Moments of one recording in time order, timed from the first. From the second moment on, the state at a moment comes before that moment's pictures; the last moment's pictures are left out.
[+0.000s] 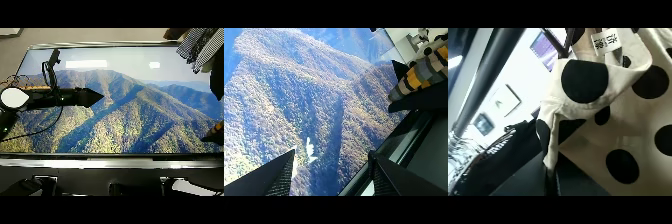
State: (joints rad) left arm -0.40 -1.10 1.18 0.63 -0.90 -1.24; right arm -0.74 -1.42 2.06 -2.36 0.34 2.99
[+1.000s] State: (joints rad) left arm -0.40 -1.10 1.18 0.63 -0.90 -1.24; right arm -0.81 -1.43 2.09 -2.33 0.33 2.99
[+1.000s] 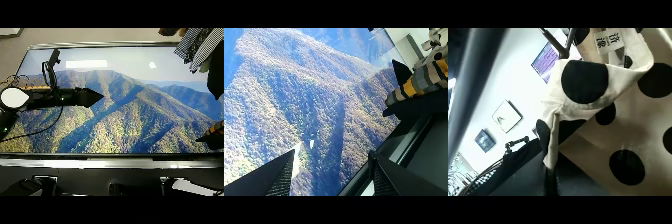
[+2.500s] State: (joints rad) left arm -0.40 -1.10 1.18 0.63 -0.90 -1.24; right arm -0.37 -1.25 2.03 -1.94 0.56 2.26
